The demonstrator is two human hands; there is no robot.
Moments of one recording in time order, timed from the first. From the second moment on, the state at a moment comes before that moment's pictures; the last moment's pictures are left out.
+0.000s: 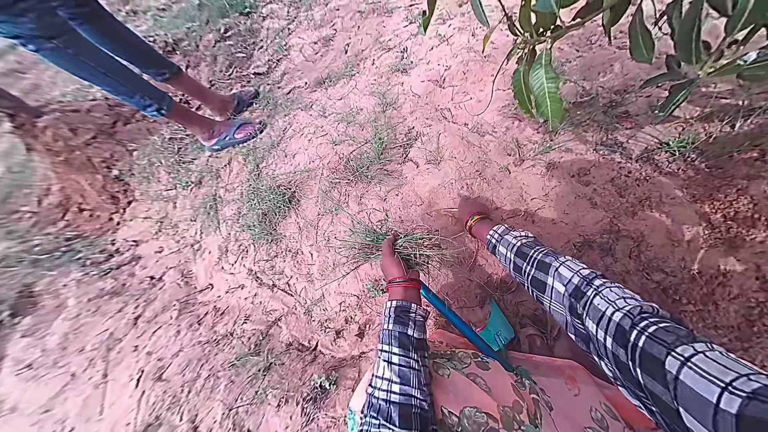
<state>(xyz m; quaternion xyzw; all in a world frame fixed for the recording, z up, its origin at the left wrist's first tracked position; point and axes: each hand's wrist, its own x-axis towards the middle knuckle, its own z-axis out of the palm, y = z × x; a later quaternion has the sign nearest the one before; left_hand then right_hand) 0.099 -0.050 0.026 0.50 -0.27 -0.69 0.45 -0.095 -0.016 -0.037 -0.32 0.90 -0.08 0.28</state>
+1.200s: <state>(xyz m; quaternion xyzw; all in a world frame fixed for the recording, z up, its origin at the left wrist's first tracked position) 0.076 -0.034 0.029 0.47 -0.31 -0.71 0.41 -0.123 -0.008 -0.061 -0.42 0.84 -0.25 0.25</state>
